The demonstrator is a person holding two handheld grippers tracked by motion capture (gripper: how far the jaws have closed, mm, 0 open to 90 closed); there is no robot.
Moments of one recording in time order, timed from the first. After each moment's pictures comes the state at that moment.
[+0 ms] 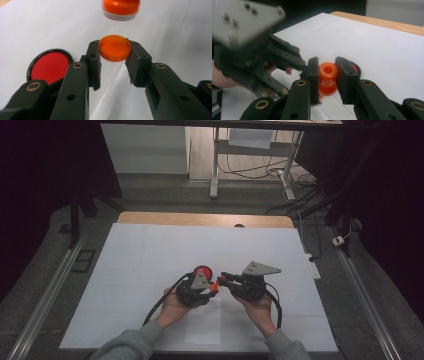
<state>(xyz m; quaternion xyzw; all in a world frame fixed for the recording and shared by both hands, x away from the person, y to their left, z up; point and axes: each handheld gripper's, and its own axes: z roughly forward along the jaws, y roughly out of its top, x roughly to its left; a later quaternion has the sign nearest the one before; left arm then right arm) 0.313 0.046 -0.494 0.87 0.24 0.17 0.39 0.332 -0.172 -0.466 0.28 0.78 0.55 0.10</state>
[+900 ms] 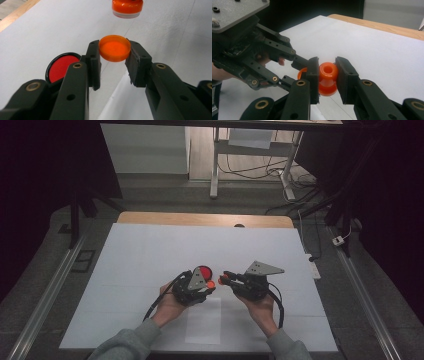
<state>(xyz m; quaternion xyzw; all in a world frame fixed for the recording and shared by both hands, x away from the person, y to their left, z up) 0.310 0.056 -0.486 0.87 0.23 0.19 0.39 0.332 -0.177 -0.464 0.28 0.78 0.55 0.11</state>
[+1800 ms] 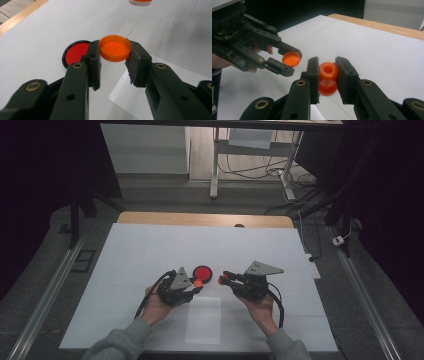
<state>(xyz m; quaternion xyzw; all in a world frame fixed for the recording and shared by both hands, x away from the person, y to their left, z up) 0.300 0.096 -0.482 0.86 0.25 0.19 0.41 0.333 -0.176 -0.466 0.28 0.78 0.55 0.11</state>
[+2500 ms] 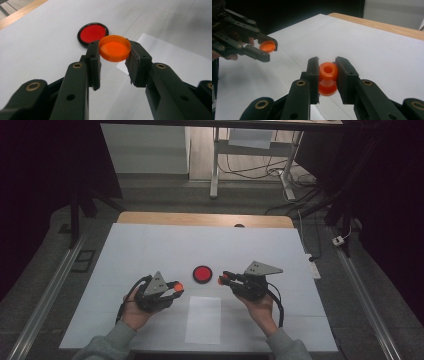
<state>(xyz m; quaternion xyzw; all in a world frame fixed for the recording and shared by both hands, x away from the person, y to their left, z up) 0.273 0.151 -0.482 0.84 0.28 0.19 0.41 0.334 -0.175 -0.466 0.27 0.79 0.55 0.11</state>
